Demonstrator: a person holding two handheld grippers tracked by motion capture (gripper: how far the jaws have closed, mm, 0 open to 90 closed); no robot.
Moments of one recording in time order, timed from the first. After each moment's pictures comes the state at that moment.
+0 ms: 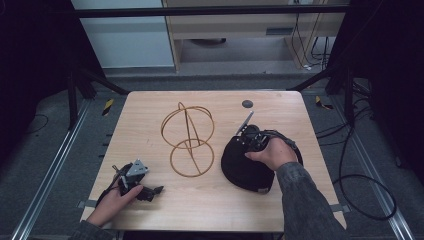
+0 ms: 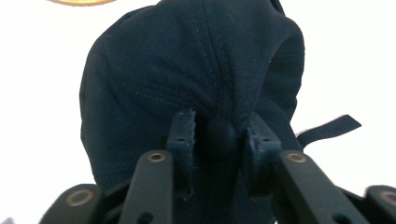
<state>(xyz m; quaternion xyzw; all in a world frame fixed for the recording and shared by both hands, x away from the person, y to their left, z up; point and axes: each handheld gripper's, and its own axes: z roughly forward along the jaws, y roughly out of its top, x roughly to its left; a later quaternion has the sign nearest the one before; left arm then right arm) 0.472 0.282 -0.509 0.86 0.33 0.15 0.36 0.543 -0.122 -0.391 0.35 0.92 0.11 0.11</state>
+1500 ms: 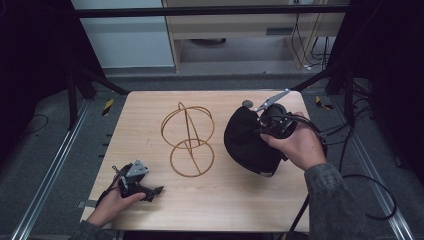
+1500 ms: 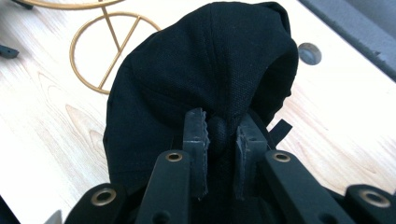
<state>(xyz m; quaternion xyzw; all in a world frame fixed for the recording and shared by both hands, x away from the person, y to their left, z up) 0.470 0.282 -0.509 0.86 0.33 0.15 0.36 0.506 -0.159 -0.289 0.35 0.88 0.27 0.18</state>
